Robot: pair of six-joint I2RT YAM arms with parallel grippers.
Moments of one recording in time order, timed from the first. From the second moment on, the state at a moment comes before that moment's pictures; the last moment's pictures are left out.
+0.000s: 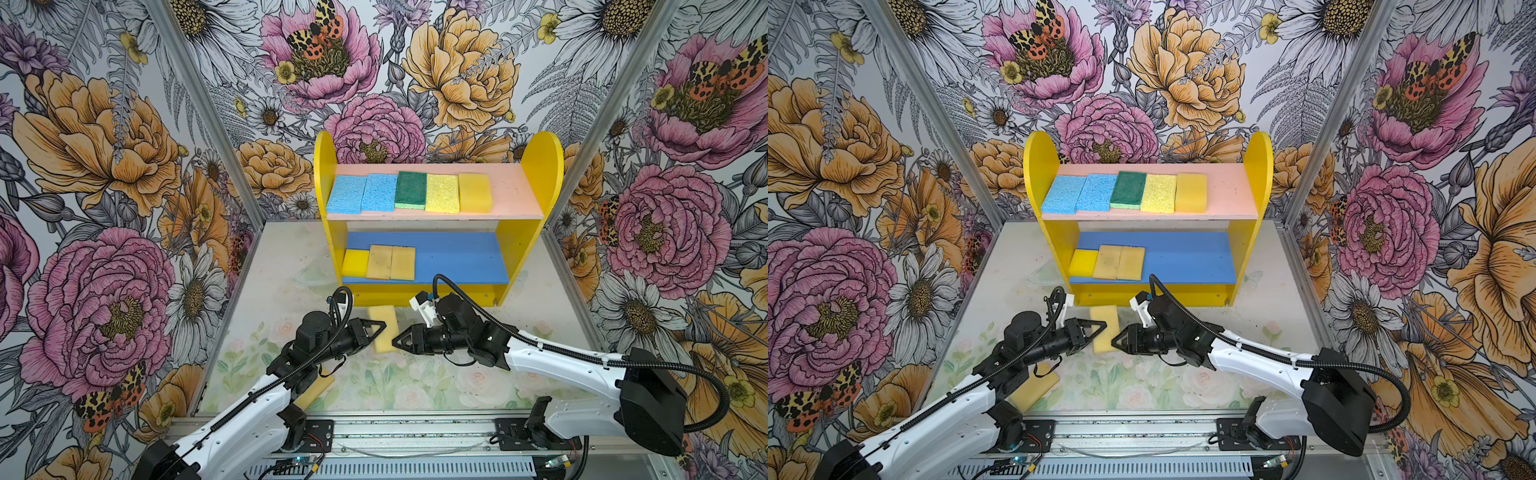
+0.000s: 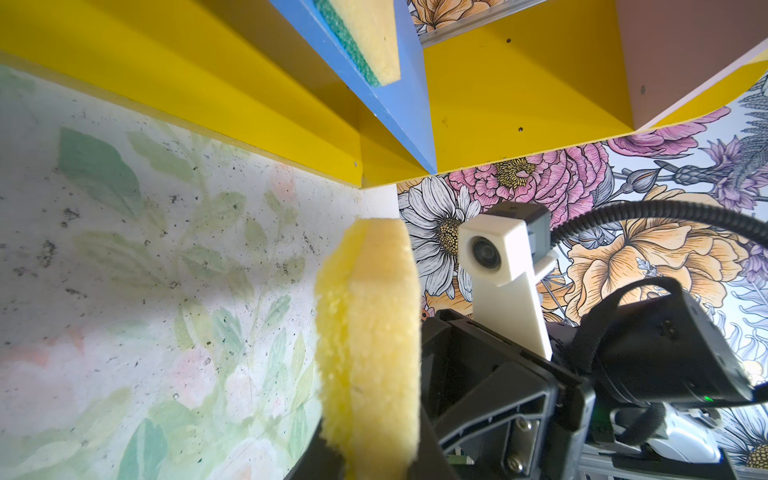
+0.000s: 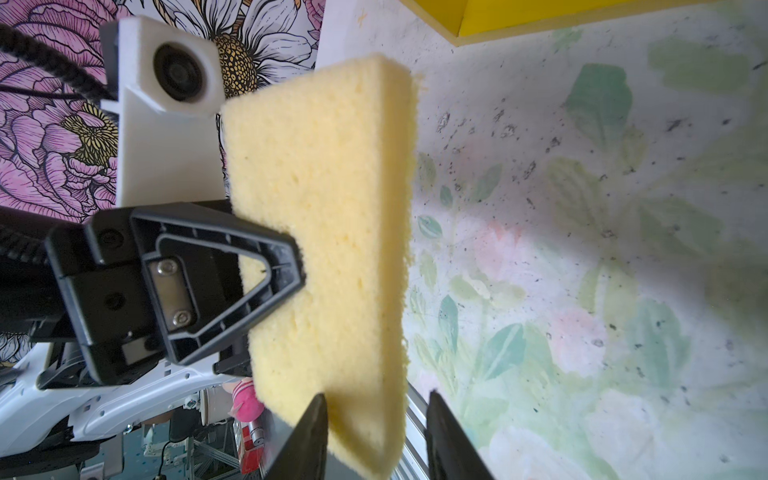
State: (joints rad) left arm -0.55 0.80 0.33 0.17 0.47 -1.13; right arm 0.91 1.30 0.75 -0.07 -0.44 0.93
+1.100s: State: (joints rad) left arm -0.54 0.64 0.37 0.00 0.49 -1.10; right arm 0.95 1.13 0.77 -0.22 -0.29 1.00
